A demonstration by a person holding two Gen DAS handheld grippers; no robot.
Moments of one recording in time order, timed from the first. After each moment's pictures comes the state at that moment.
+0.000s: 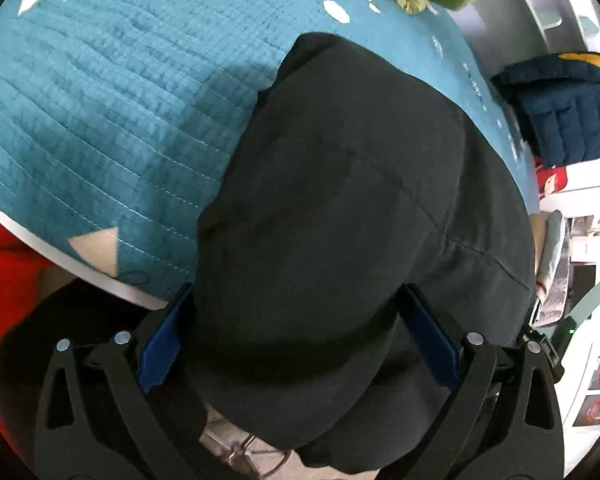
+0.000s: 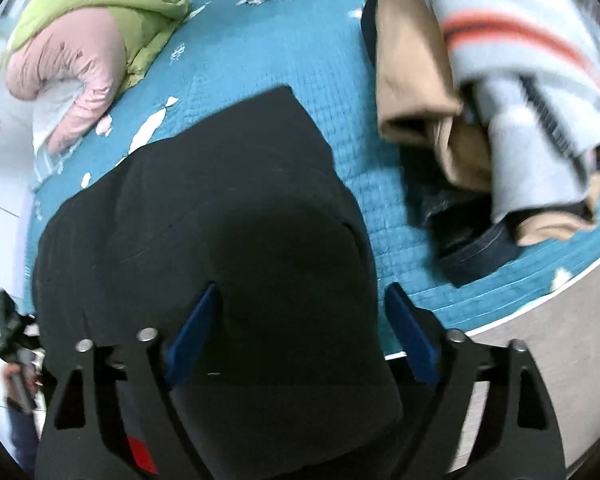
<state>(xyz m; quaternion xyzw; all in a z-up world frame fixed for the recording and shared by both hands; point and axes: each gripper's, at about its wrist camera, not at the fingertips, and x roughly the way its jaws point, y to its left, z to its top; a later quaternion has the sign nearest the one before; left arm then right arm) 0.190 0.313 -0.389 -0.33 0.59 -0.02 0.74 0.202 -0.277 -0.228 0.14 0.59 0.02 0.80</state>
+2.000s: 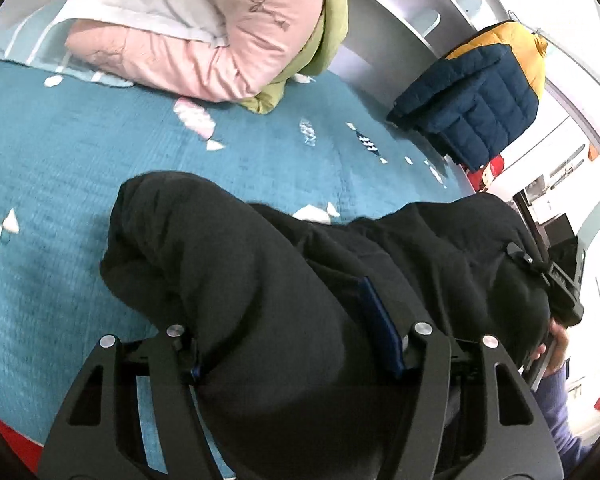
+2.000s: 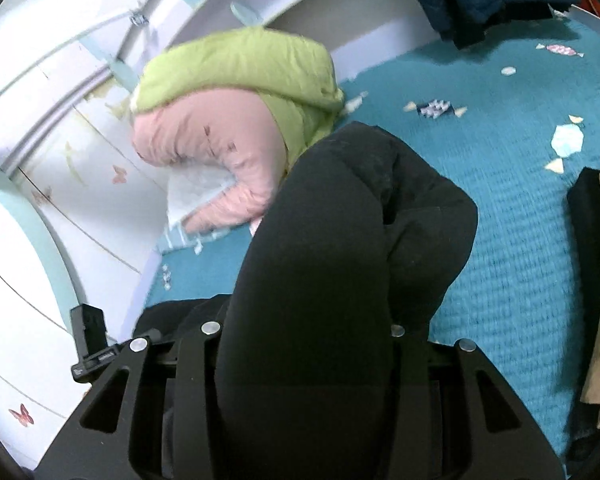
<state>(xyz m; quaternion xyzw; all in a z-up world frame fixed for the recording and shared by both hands) 0.324 0.259 -0.257 -0.24 0.44 -0.13 0.85 0.325 -0.167 -0.112 0.21 0.41 0.23 0.86</state>
